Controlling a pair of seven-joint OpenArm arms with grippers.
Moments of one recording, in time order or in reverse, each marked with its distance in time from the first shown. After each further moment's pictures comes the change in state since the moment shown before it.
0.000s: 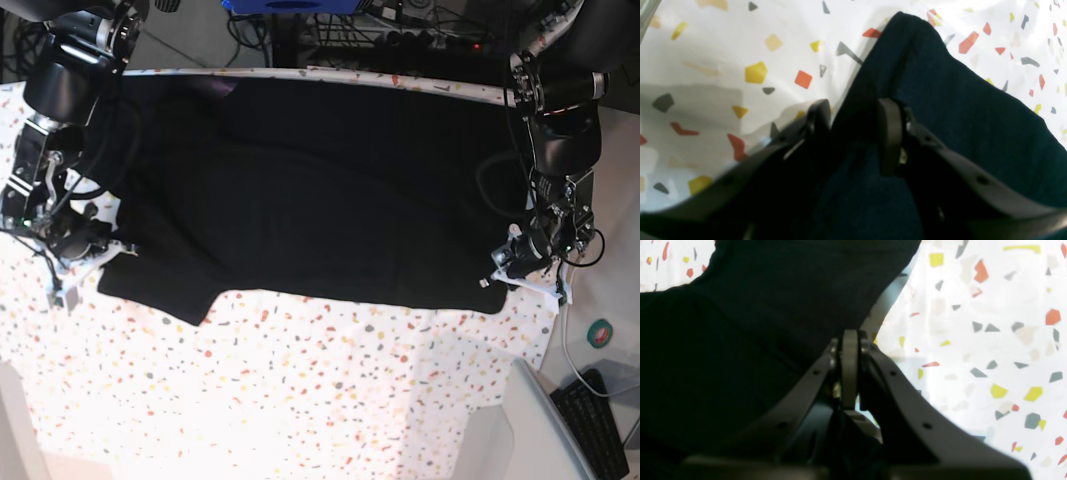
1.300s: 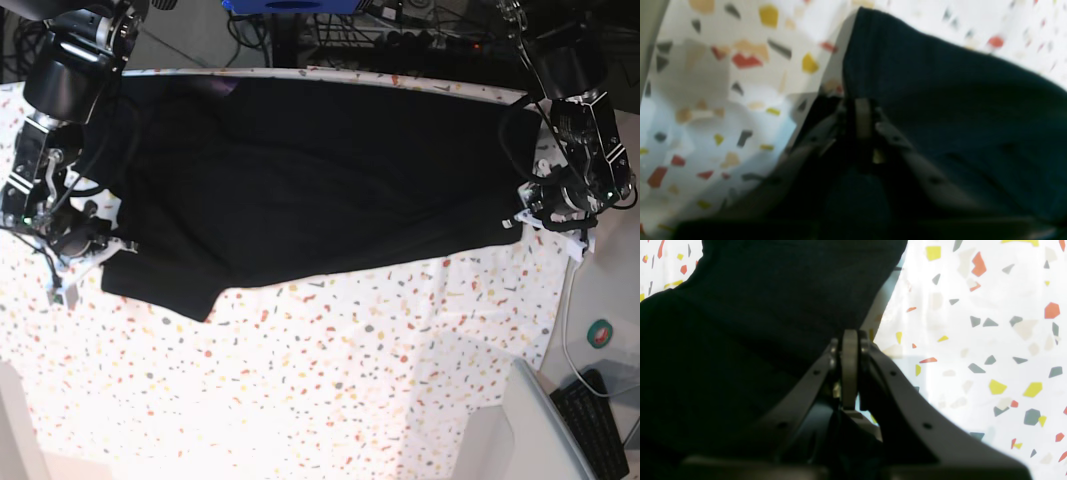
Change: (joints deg) left arm 17.6 2.6 -14.5 34.2 0.5 0.1 33.6; right arm -0.3 0.0 0.0 -0.2 -0.2 0.0 0.4
